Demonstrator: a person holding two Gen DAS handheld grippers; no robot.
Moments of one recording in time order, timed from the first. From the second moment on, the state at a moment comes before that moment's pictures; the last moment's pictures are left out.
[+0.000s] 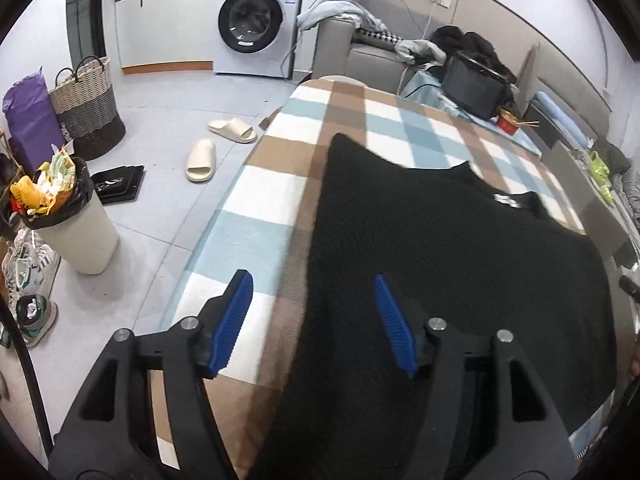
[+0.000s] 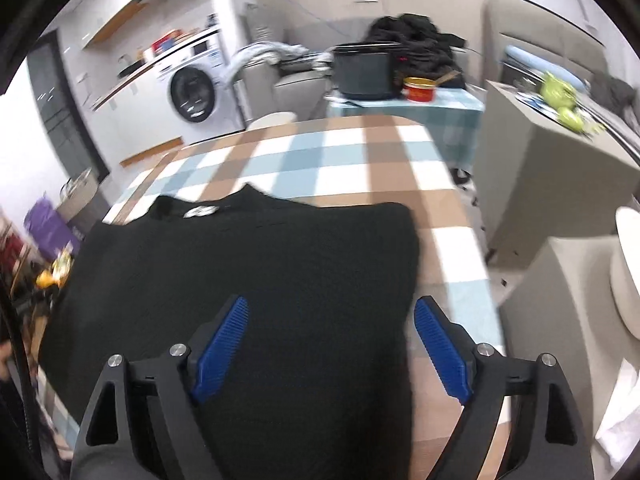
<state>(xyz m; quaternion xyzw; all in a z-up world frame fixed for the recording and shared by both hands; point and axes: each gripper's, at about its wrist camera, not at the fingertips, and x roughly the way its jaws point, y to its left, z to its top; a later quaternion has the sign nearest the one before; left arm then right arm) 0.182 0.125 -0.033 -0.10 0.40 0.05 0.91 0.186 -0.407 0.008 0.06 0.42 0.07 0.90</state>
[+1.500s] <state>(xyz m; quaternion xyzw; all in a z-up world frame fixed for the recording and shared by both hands) 0.112 -0.012 -0.070 0.07 0.48 -0.15 0.86 0.121 -0.324 -0.046 -0.09 0.48 0.18 0.85</state>
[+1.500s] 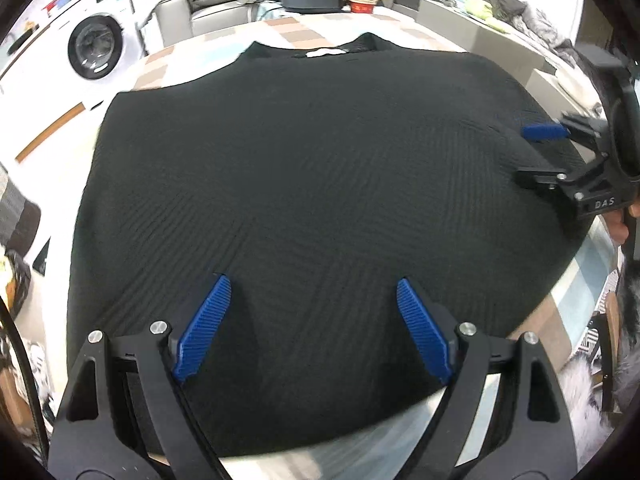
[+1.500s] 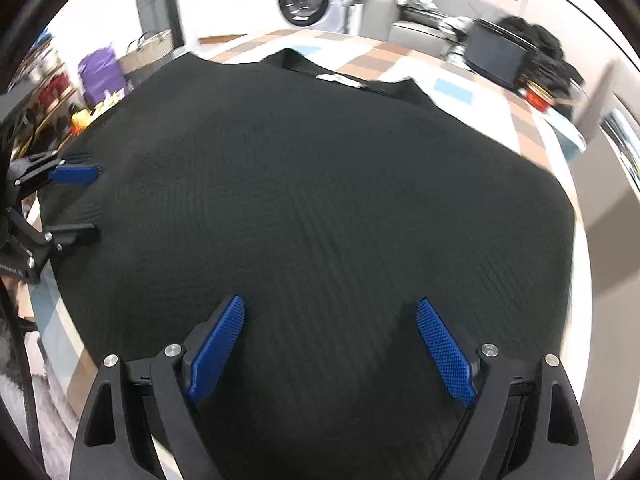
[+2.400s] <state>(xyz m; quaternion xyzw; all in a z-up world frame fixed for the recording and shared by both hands) 0.043 0.113 -0.063 -0.23 0.43 0.03 0.87 0.058 -0.362 -0.038 0.10 0.41 0.17 0.89</state>
